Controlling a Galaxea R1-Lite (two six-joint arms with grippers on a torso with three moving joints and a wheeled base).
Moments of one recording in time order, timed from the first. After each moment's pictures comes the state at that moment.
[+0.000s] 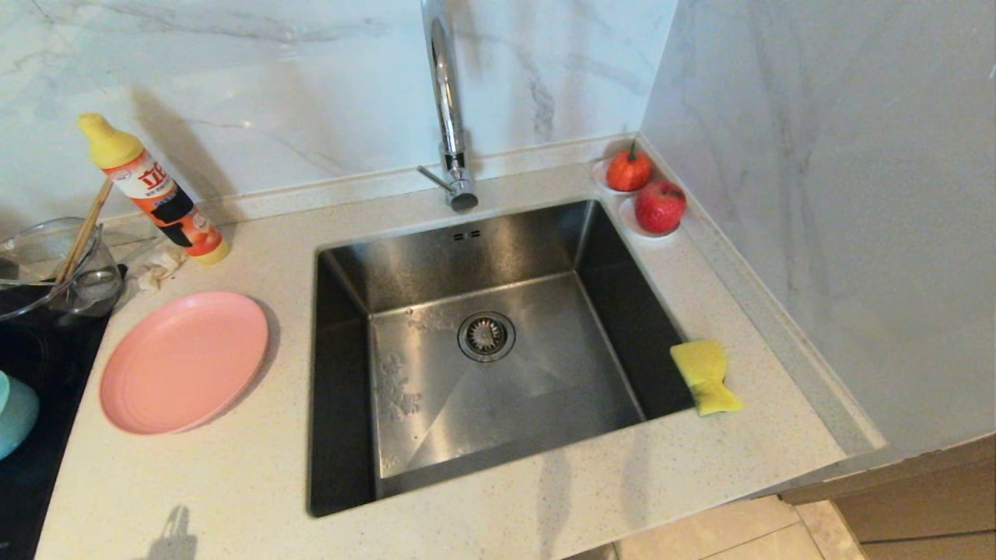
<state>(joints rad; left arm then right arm) 0.01 0.00 -0.27 0.03 0.15 0.07 0.00 0.00 0.00 -0.01 -0.01 0.00</state>
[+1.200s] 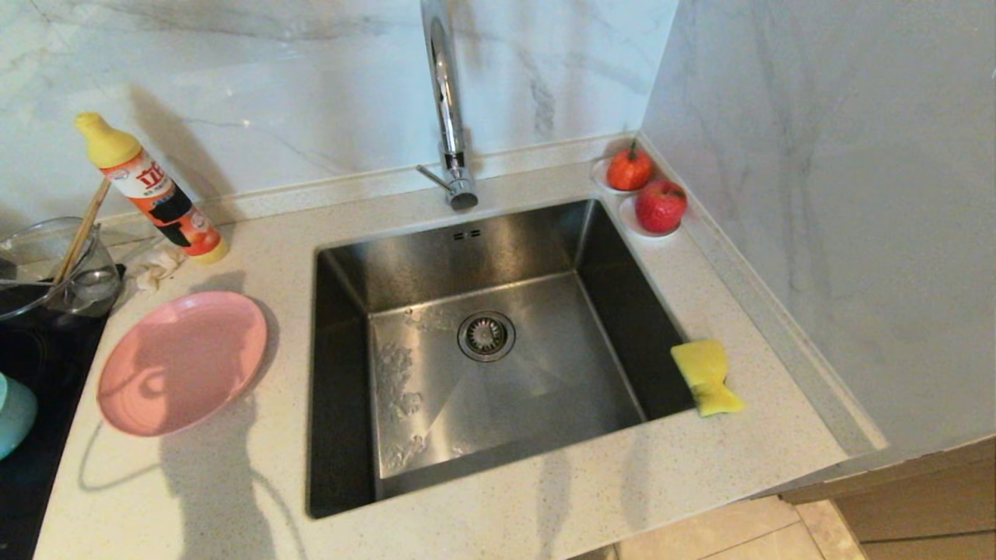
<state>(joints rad) 0.48 1.02 -1.08 0.14 -0.09 0.12 0.00 0.00 0.00 -0.01 -0.01 0.00</state>
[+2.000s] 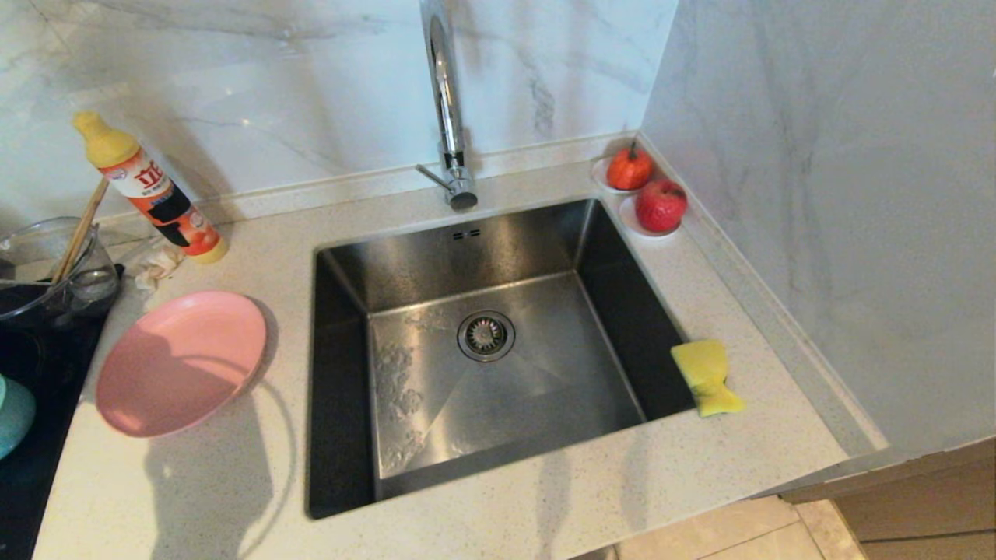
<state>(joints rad) 0.79 1.49 -1.19 0.10 -0.37 0.10 0.00 0.00 0.00 -0.01 -0.01 0.00</state>
